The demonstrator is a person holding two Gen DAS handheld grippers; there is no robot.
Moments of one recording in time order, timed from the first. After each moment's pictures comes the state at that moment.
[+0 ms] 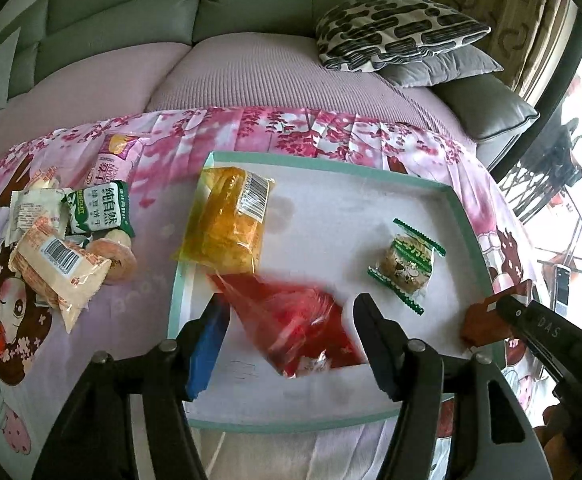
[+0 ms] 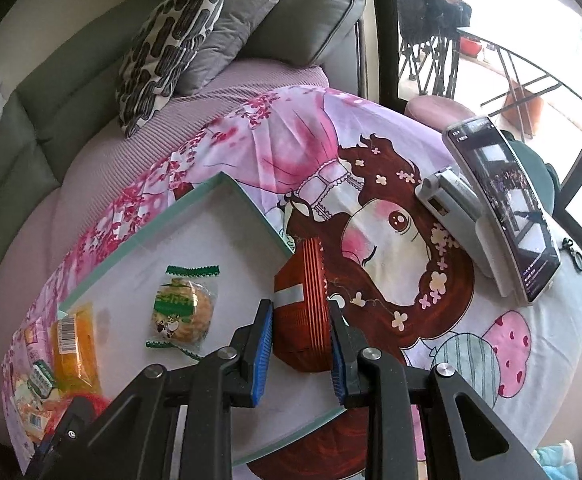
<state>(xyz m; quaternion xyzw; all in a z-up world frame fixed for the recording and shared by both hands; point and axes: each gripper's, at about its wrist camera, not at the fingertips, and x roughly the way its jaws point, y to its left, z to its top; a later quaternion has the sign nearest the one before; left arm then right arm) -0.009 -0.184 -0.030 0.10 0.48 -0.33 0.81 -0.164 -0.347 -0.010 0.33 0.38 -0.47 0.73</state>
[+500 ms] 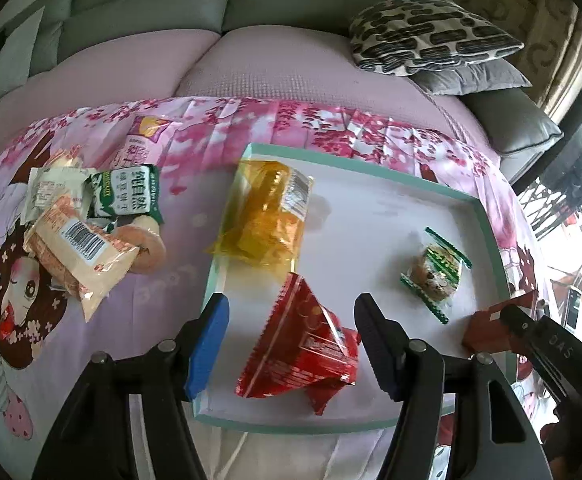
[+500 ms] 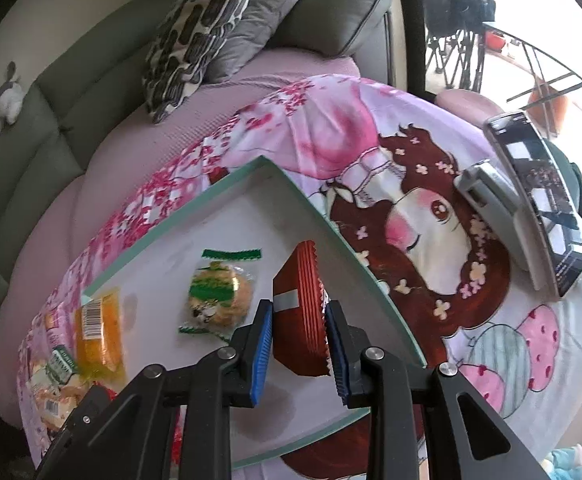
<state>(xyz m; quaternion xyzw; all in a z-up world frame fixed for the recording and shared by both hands) 0.008 -0.169 -0.035 0.08 0.50 -0.28 0.81 -0.148 -0.336 -0.012 0.35 0.38 -0.42 0.75</state>
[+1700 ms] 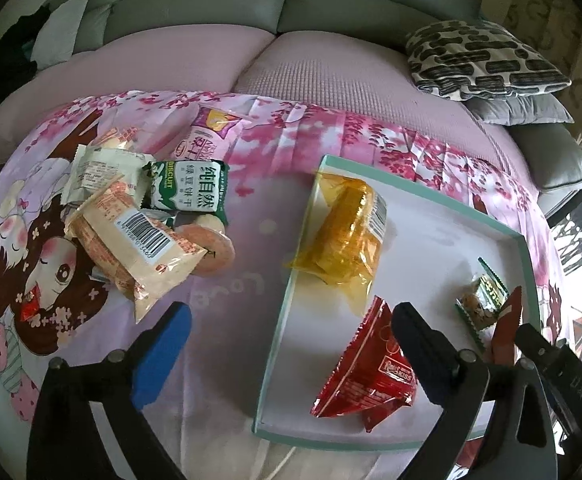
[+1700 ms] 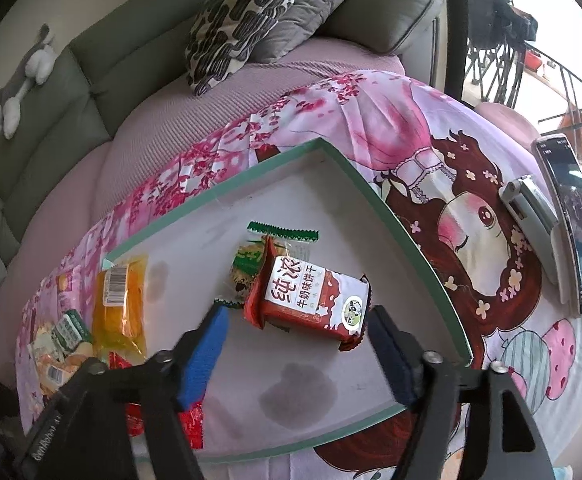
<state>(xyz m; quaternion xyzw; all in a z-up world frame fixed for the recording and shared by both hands) 0.033 -0.141 -0.041 0.05 0.50 -0.21 0.84 -0.120 -0.317 -0.016 0.31 0.41 -0.37 0.77</state>
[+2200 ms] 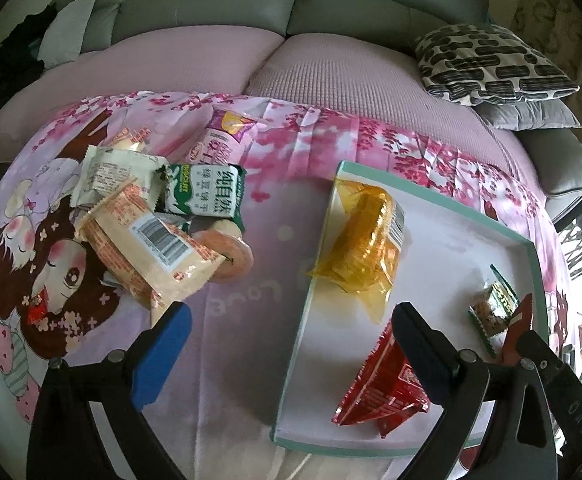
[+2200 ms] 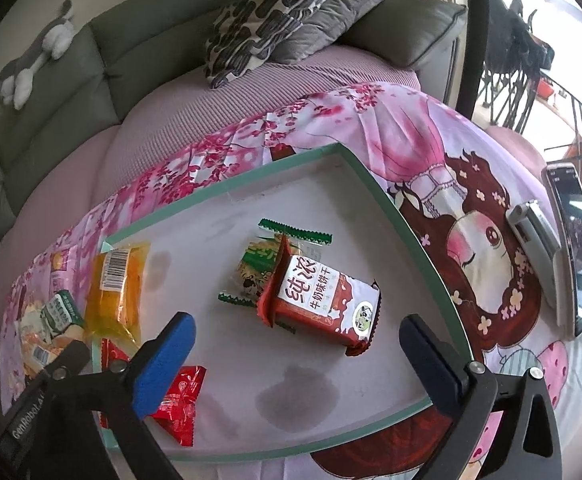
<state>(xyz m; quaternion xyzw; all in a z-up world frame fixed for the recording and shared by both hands) 0.040 -0.134 -0.042 0.05 0.50 -0.20 0.84 -0.110 -0.307 -0.016 0.26 0.42 -0.37 0.79</state>
